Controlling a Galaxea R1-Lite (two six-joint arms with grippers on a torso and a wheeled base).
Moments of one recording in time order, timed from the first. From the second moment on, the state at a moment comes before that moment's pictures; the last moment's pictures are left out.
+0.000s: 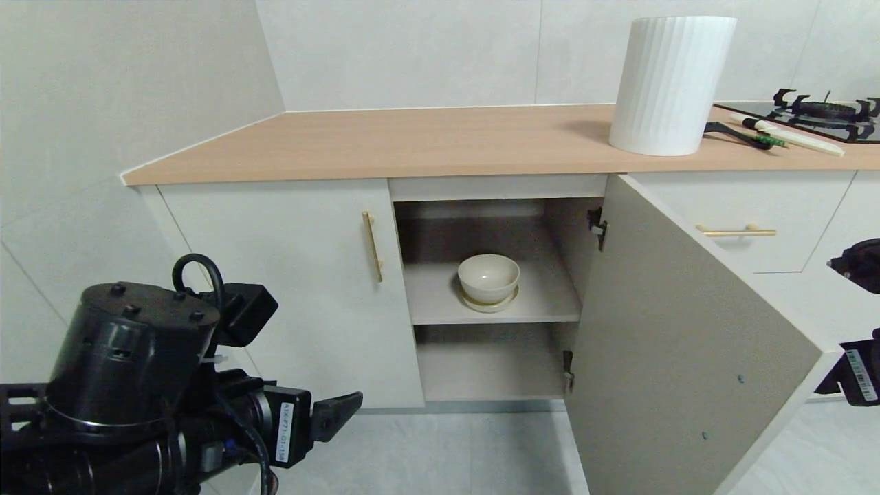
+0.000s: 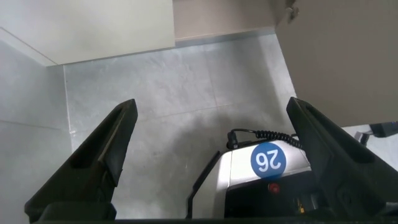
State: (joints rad) left arm -0.65 1.36 -0.66 0.00 0.29 -0.37; right arm 0.16 1.32 -0.92 0.48 -0.24 0.04
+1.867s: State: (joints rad) left arm -0.65 1.35 -0.64 -0.04 0.30 -0.35; right arm 0.53 1.73 -1.02 0.03 -0.08 0.33
